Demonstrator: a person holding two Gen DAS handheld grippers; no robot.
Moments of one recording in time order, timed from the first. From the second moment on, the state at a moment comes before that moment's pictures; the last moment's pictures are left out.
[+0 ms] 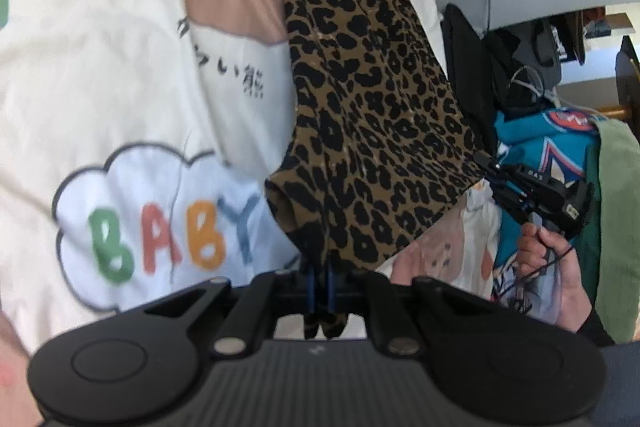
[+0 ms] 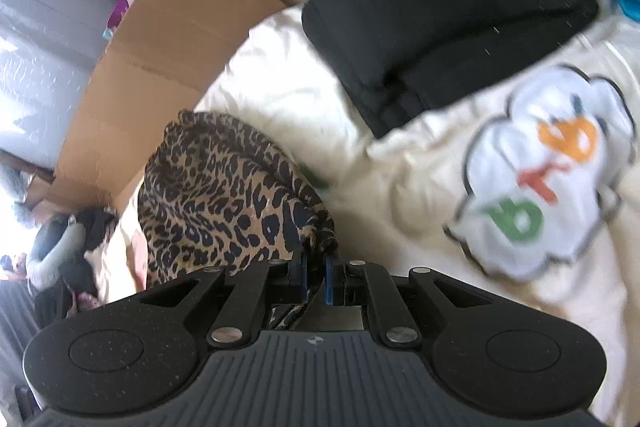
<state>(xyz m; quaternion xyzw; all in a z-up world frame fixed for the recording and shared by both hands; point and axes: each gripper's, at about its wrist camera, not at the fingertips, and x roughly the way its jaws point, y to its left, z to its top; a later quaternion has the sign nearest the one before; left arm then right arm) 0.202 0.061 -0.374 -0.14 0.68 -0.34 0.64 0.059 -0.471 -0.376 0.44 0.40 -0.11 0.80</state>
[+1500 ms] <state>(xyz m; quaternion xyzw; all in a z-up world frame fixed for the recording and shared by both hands) 0.215 -0.005 -0.333 0.01 0.69 -0.40 0.61 -0.014 -0.464 -0.326 0.33 0.47 -0.09 0.81</state>
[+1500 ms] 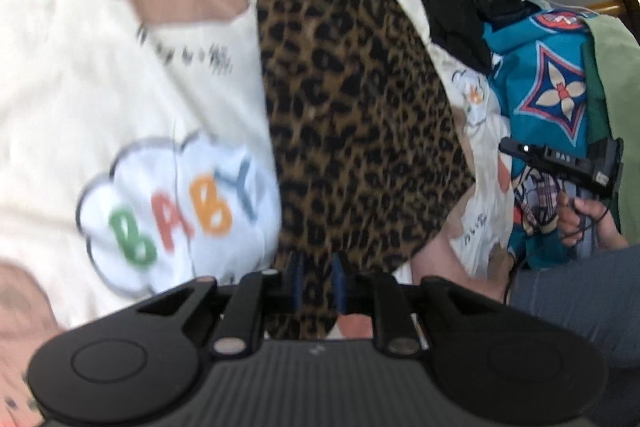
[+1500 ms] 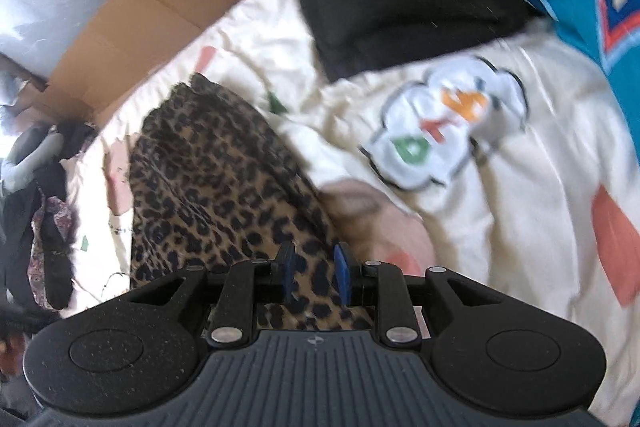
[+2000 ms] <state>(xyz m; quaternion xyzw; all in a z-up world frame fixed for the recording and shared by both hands) 0.286 -0.141 -0.273 0.03 0.61 -0.42 0.68 0.025 -0.456 -0.335 0.34 0.43 -0.05 0.84</state>
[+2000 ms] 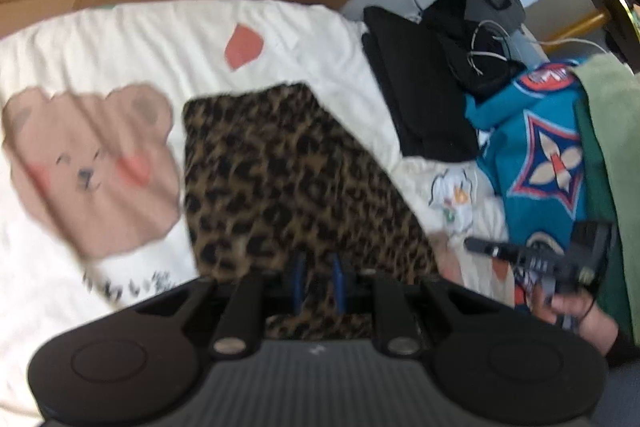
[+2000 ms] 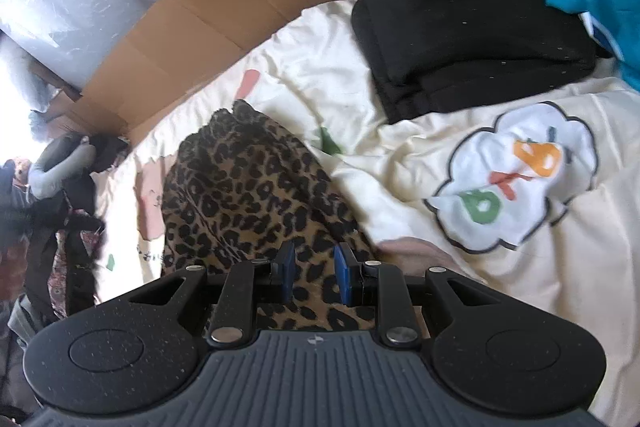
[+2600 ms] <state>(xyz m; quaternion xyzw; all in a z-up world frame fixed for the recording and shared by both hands) 0.317 -0.289 -0.259 0.04 0.61 -0.34 0.71 0.050 -0.437 -0.357 0.32 0.38 -0.02 0.86</state>
